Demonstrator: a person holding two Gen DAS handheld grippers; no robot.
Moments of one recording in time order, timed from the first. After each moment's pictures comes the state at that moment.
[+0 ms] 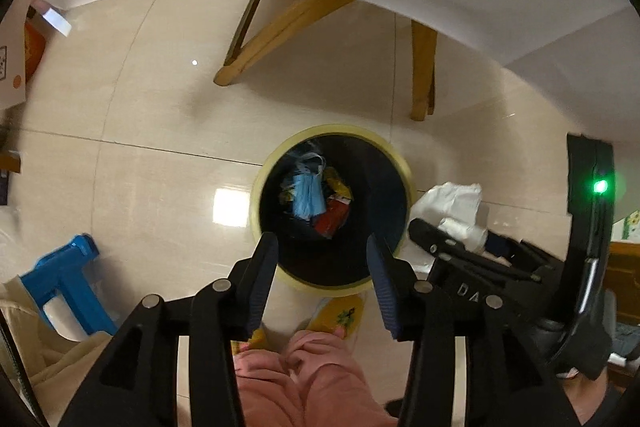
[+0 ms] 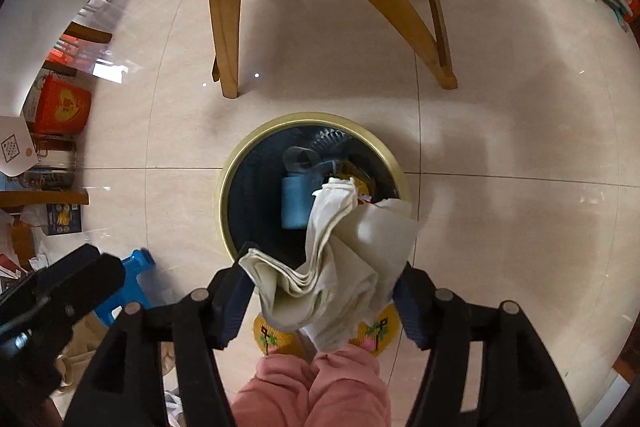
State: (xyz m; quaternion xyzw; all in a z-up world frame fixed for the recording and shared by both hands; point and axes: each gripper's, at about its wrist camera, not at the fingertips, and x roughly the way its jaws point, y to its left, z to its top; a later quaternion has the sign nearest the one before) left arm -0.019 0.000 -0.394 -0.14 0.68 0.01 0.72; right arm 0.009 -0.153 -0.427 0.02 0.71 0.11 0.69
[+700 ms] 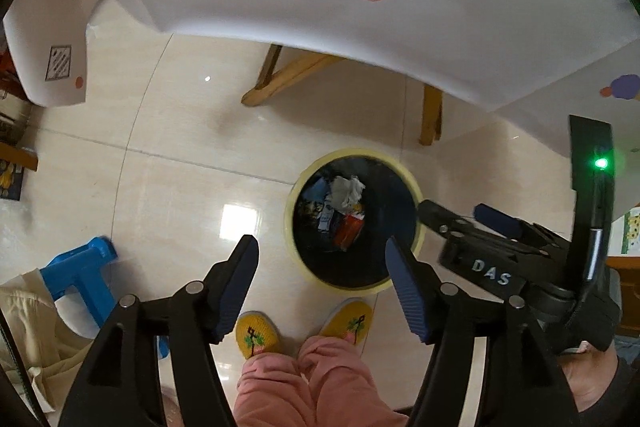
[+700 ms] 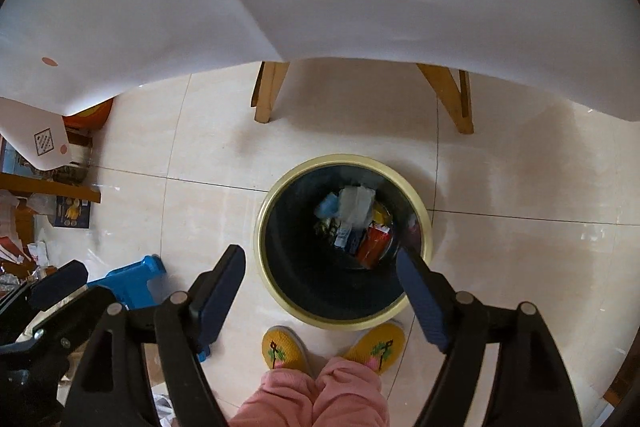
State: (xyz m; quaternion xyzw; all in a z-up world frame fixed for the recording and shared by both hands) left arm -0.047 0.048 -0.343 -0.15 0.65 0.03 0.74; right arm 0.011 -0.120 -0.382 0.00 0.67 0.14 0.73
